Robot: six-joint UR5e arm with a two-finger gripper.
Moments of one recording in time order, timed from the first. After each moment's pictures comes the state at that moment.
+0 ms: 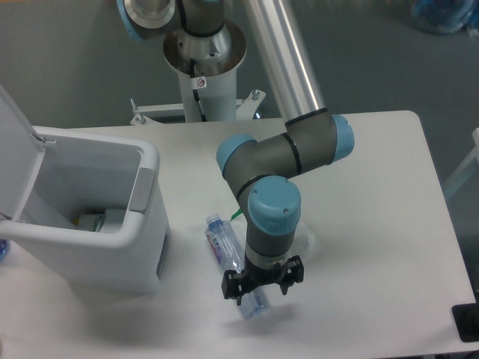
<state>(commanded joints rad) 2.39 -2.22 -1.42 -0.89 1.47 0.14</state>
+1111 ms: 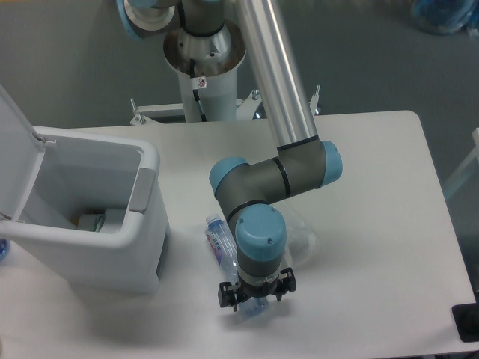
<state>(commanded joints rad) 2.36 -2.28 -1.42 -0.88 1.54 0.14</state>
